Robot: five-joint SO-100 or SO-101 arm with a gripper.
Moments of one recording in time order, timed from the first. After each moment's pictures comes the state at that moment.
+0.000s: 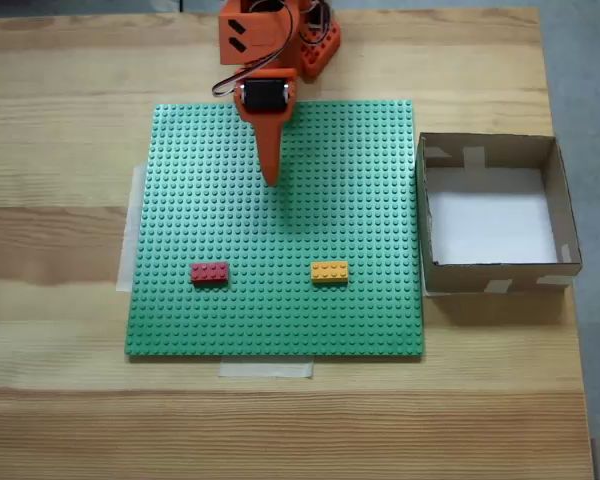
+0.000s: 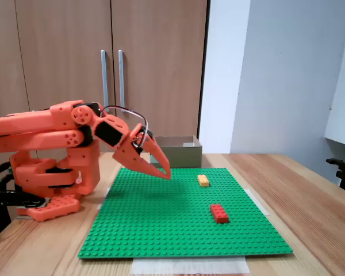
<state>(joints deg) -0.2 186.5 182.0 44.6 -2.9</state>
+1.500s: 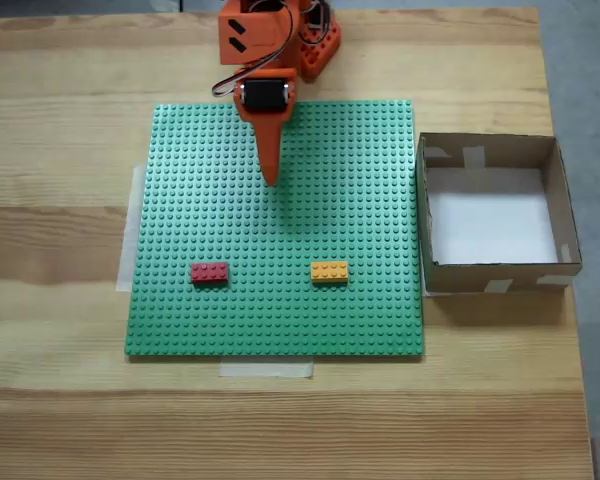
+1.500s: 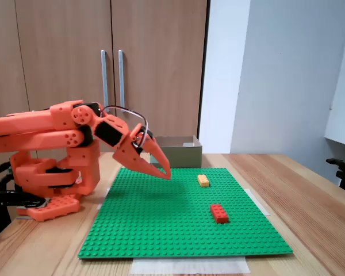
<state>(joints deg) -0.2 186.5 182.0 44.6 -2.9</state>
